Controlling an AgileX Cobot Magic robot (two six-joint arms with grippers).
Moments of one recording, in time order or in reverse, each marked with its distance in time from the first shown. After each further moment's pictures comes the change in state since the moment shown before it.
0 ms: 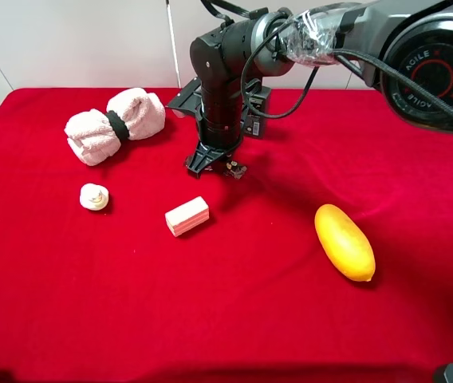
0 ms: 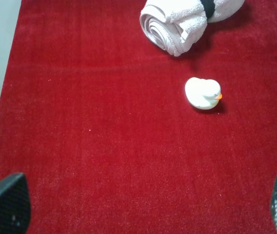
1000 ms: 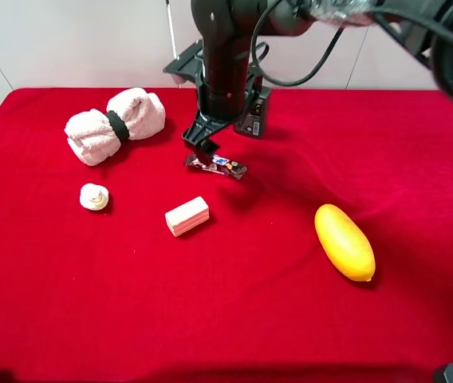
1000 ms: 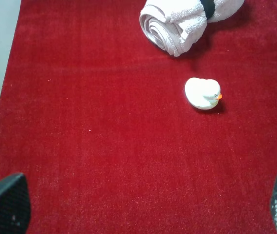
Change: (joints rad) left arm 0.000 0.000 0.000 0.000 0.000 0.000; right arm 0.000 -0.126 -0.027 -0.010 0.092 0.034
